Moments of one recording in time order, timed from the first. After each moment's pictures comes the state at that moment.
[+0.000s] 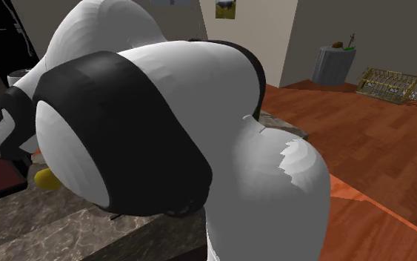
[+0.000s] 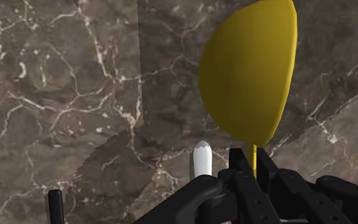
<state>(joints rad) 0.10 0.10 0.52 -2.02 -0.05 2.29 1.99</state>
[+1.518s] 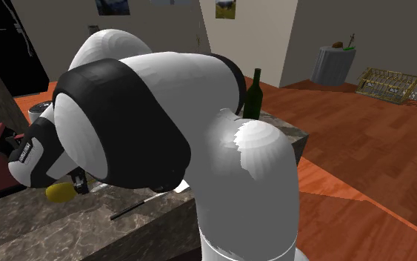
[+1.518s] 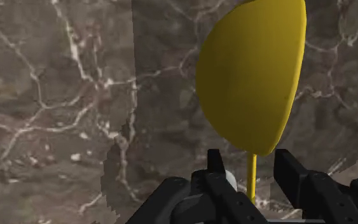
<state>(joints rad) 0.13 0.22 0.50 -2.10 -0.15 2.48 2.06</state>
